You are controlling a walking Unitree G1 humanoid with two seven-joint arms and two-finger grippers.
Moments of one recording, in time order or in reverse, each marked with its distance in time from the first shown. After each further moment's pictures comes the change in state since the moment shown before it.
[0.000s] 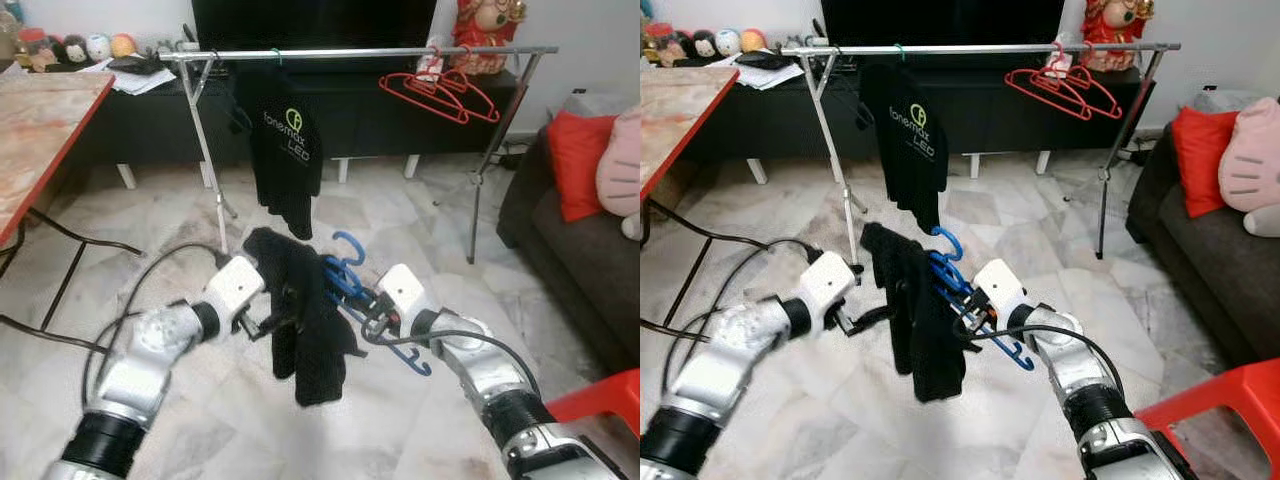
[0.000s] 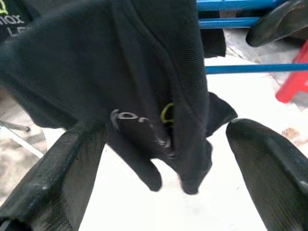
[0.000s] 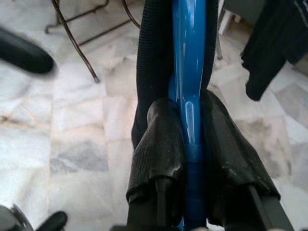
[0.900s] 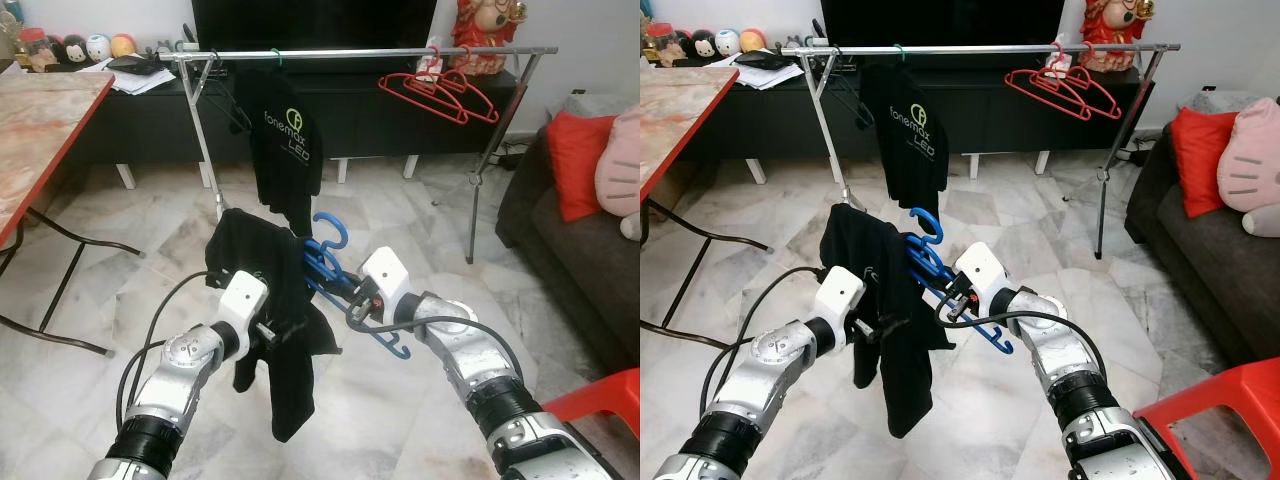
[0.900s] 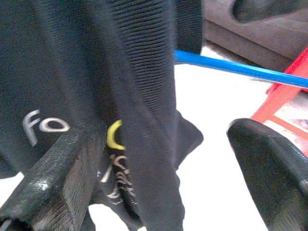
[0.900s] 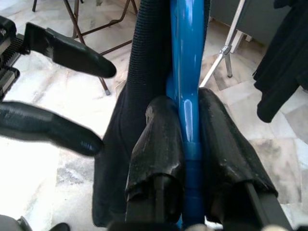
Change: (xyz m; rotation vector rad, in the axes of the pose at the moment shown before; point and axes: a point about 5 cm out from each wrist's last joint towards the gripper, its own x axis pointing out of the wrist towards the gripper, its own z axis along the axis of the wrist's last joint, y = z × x) left arm 0.019 -0.016 -0.024 -0.218 -0.037 -0.020; right arm 0.011 0.008 0.026 -0.030 -0.058 0.072
